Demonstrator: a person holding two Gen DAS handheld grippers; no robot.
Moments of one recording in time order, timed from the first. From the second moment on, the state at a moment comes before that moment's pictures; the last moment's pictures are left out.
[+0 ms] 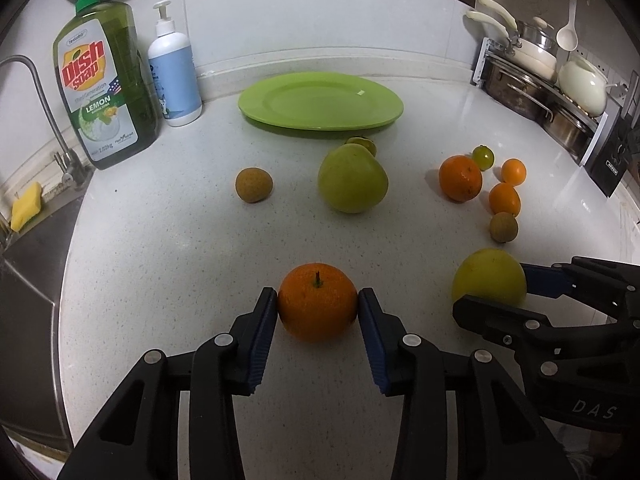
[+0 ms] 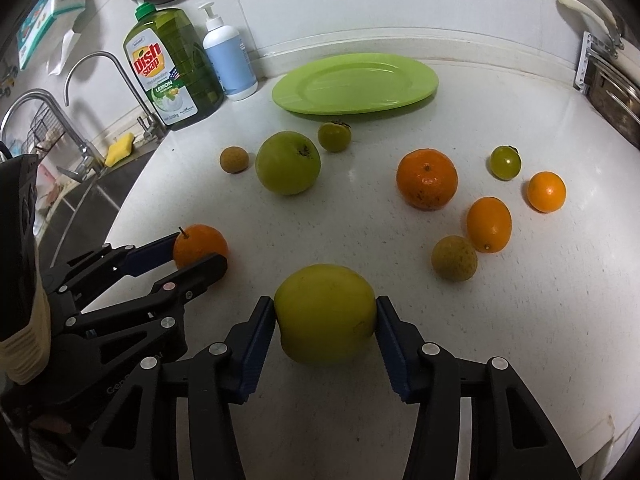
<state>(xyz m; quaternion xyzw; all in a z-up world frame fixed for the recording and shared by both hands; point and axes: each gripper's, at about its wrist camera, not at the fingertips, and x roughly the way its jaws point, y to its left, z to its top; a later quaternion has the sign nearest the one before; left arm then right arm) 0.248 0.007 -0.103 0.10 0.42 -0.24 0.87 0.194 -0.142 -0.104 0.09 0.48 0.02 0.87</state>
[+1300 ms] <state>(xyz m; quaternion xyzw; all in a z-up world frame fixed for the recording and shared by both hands) 0.286 -0.035 -0.010 0.06 0.33 -0.21 0.92 0.260 -0.196 -0.015 0.04 0.37 0.05 0.93</state>
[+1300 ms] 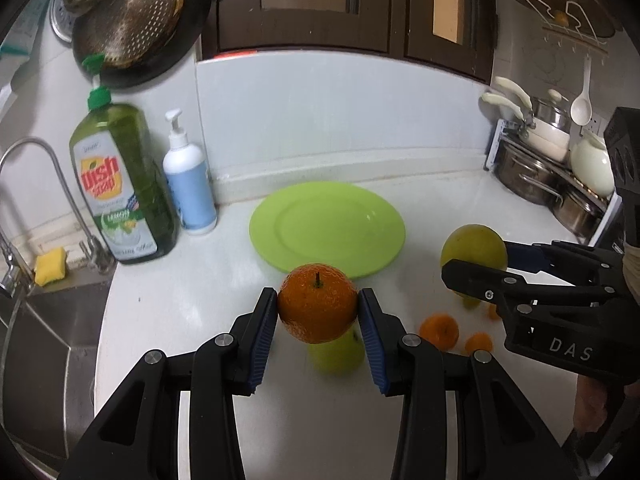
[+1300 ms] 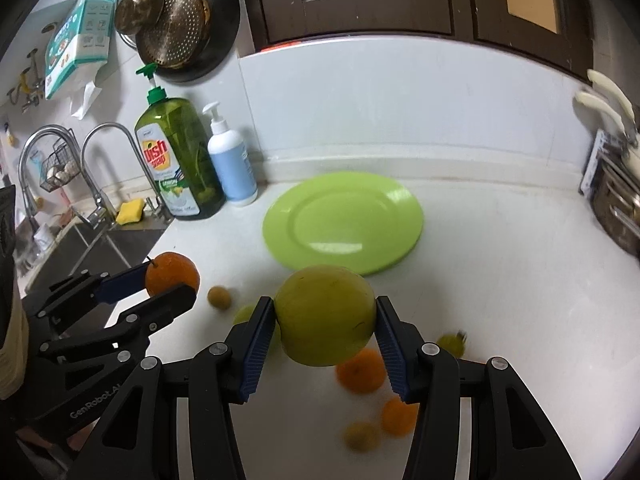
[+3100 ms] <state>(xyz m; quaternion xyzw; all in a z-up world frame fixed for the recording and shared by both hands) 0.481 -0.104 -0.097 0.11 0.46 -0.22 0.85 0.465 -0.228 -0.100 -0.02 0.50 0.09 0.86</state>
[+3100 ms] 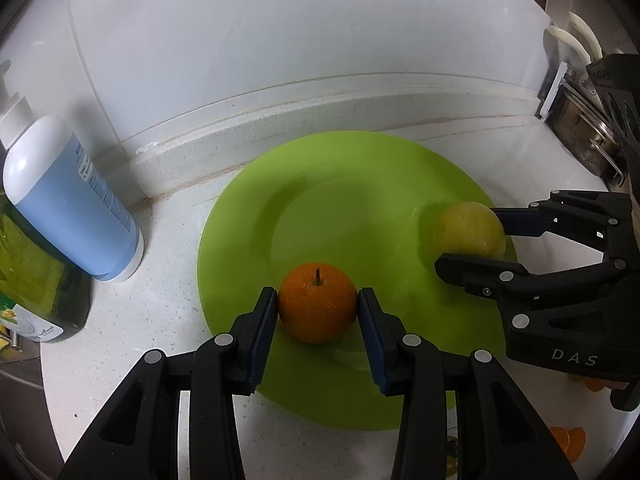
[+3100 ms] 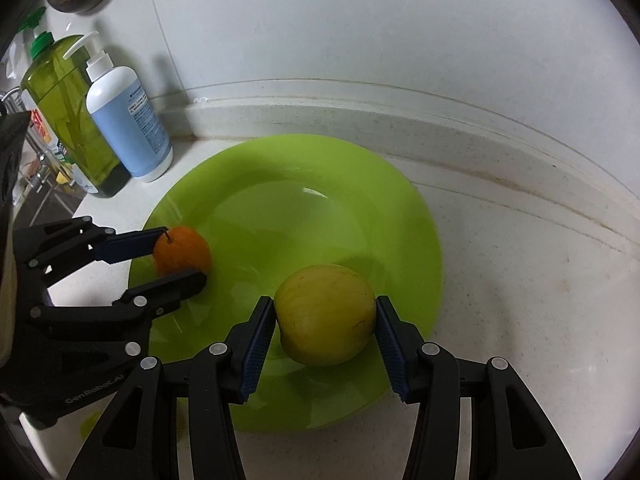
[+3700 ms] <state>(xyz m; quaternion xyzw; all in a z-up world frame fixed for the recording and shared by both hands) 0.463 -0.093 -0.068 0.11 0.43 -0.20 0.87 0.454 -0.233 -0.088 -0.01 0.48 0.10 0.87</state>
